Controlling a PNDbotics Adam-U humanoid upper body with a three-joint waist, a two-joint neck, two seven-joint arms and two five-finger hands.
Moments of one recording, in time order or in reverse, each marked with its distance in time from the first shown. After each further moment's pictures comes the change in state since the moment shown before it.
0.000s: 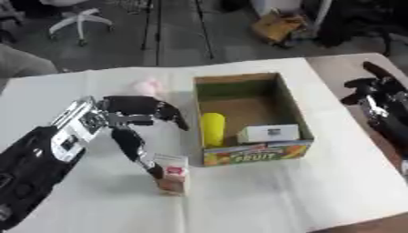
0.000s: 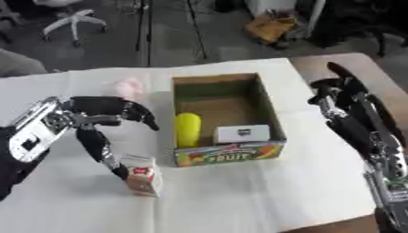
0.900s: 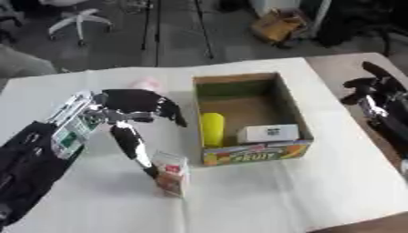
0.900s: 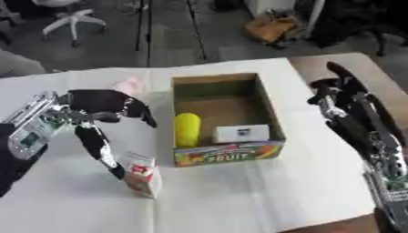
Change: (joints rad) left arm -0.006 0.000 0.022 -0.038 -0.169 -0.043 0.043; right arm 0.000 0.000 0.000 0.000 0.000 0.000 0.000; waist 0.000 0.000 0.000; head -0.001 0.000
